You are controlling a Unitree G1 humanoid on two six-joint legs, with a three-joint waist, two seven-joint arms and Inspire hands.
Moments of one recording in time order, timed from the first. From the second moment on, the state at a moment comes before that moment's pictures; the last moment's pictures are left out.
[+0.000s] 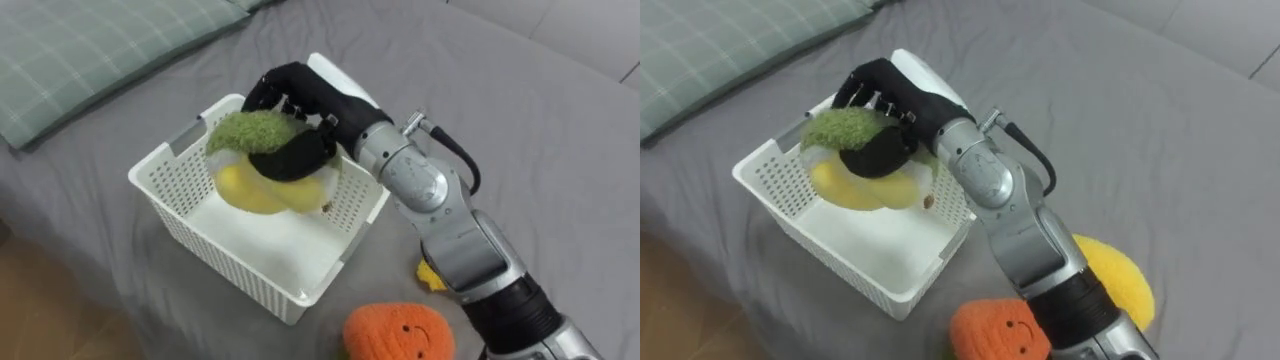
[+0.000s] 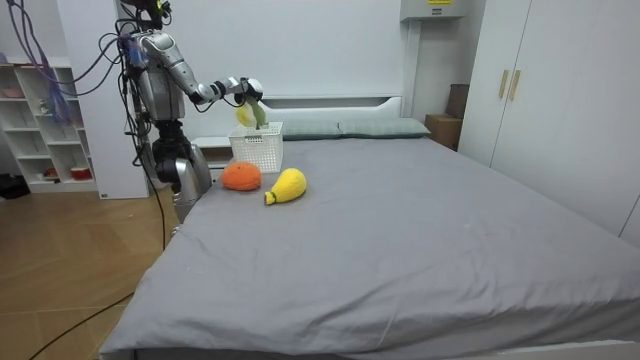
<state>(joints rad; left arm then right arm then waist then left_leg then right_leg) 0.15 0.19 0.04 0.94 0.48 0.19 0.10 -0.48 -0.15 0.41 0.02 -0.34 0.23 0.24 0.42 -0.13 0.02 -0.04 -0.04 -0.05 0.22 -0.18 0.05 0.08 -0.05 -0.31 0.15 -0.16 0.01</state>
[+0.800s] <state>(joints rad) 0.14 0.20 0.04 0.88 0.50 0.19 0.10 -0.48 -0.18 0.42 0.11 -0.36 0.21 0.19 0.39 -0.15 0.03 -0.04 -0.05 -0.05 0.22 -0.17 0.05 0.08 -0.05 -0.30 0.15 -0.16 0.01</state>
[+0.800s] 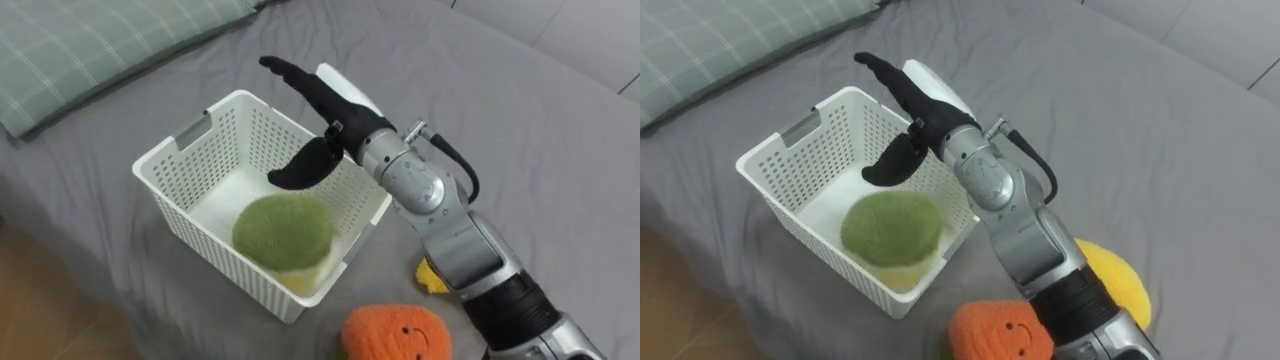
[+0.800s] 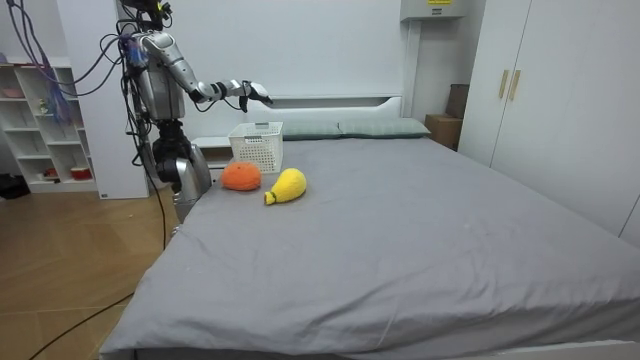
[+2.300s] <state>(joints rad) 0.21 0.18 0.06 0.92 0.46 0.19 0.10 -0.20 -0.31 0.16 0.41 -0.32 0.15 0.02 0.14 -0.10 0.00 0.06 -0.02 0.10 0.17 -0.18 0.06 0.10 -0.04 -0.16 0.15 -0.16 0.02</state>
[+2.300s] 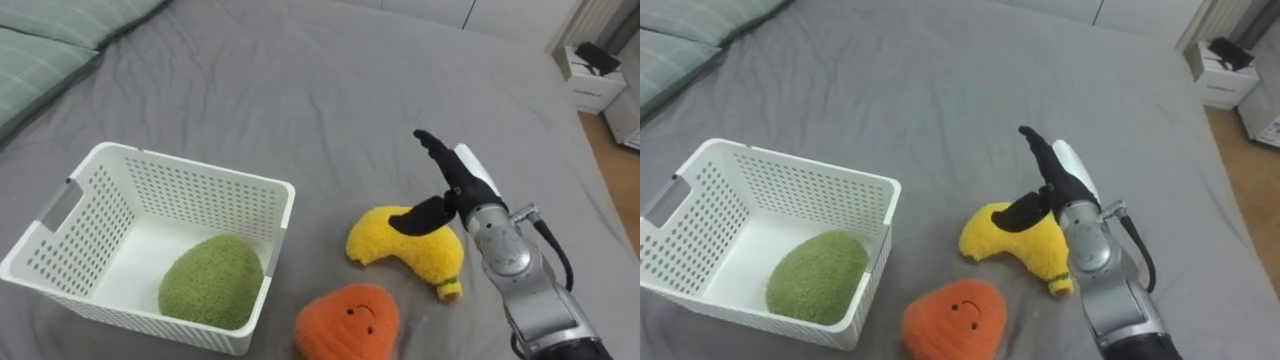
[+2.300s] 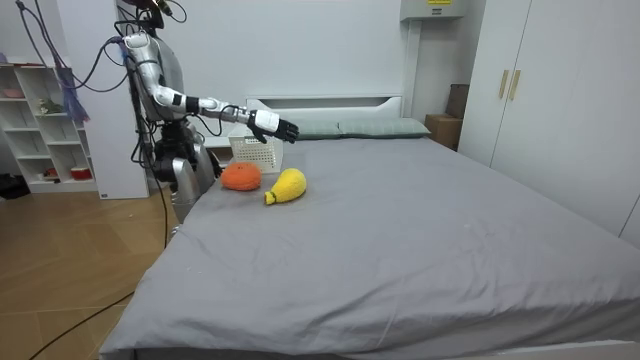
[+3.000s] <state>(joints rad) 0.07 0.22 -0.05 1.02 0.11 0.08 0.10 -0.51 -0.39 0.17 1.06 -0.32 0.03 -0.08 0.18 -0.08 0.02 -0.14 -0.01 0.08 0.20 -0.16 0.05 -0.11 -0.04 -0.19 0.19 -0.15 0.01</state>
